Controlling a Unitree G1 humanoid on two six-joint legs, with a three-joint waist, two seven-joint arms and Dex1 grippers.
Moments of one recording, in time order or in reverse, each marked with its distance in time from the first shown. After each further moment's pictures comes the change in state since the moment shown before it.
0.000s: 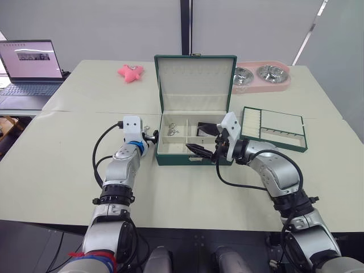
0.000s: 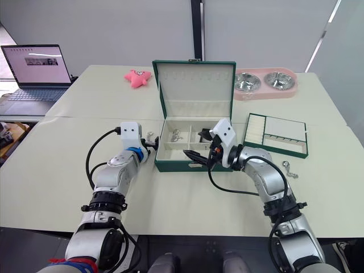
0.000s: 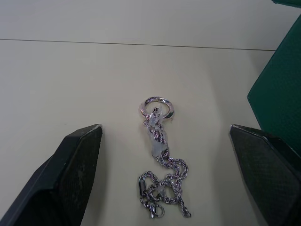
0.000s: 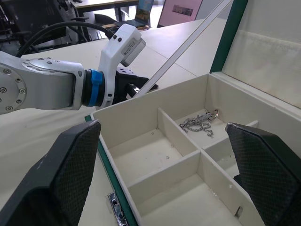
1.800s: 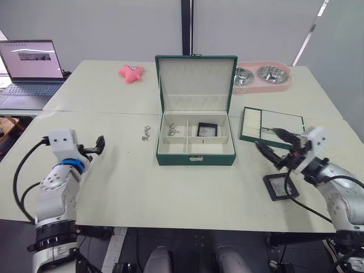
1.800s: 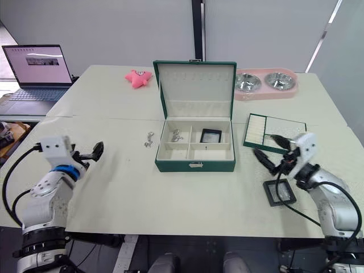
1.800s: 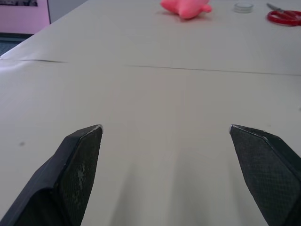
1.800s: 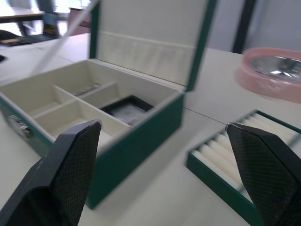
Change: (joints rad) left arm 0.319 0.239 0.207 -0.312 -0.158 -0.061 -0.171; right arm 0.333 -0.282 -0.303 -0.216 0.201 -0.088 0.006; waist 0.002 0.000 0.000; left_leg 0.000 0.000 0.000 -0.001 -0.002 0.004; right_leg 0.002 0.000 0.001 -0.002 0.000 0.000
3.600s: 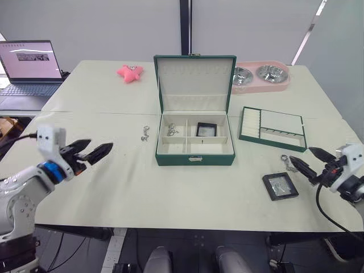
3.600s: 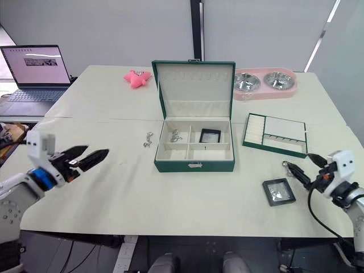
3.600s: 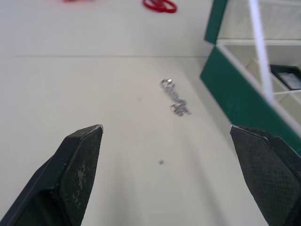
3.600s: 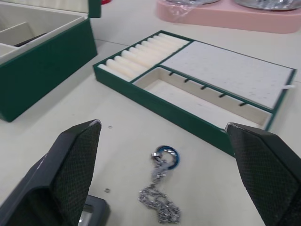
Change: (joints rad) left arm 0.240 0.212 0.172 -0.265 -0.277 0.380 -0.359; right arm 0.242 -0.088 -0.343 0.259 -0.064 -0.106 0.026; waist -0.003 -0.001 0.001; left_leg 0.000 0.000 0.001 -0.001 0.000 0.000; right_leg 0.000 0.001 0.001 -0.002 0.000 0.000
